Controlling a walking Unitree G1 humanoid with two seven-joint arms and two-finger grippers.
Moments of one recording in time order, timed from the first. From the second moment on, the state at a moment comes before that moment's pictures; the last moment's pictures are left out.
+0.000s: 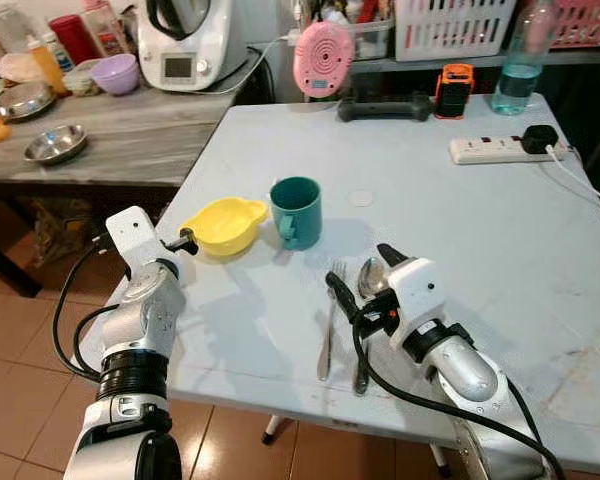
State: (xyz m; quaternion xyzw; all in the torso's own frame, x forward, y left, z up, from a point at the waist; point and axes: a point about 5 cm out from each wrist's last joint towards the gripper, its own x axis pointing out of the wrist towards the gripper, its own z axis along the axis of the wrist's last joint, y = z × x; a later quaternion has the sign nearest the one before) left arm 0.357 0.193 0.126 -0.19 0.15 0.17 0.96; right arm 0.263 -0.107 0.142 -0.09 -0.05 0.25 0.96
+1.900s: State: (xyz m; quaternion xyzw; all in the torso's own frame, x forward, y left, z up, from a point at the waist) left arm 0.371 0.129 0.147 -0.42 0.20 0.06 0.88; right arm 0.263 -0.086 0.152 -0.11 -0.08 0.30 0.95
